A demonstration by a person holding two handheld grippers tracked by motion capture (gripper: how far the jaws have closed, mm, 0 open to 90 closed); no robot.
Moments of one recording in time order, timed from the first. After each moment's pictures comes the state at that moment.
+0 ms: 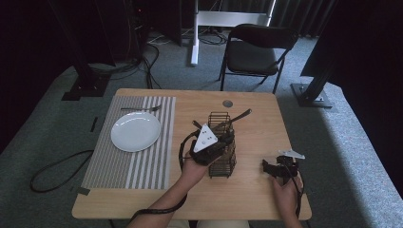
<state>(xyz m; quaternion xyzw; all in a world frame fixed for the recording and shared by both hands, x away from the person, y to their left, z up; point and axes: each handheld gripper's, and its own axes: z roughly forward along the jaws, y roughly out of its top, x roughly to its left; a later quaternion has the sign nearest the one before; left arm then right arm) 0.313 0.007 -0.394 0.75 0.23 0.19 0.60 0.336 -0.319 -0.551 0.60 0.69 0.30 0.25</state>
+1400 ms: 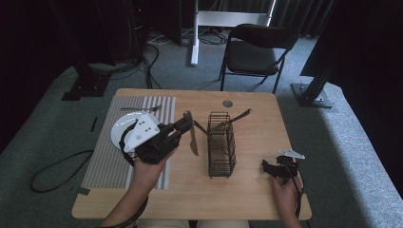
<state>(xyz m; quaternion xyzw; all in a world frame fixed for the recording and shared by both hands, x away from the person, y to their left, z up) 0.260 0.124 -0.301 0.68 0.28 0.24 0.63 0.335 -0.319 -0.551 0.60 0.69 0.30 0.25</state>
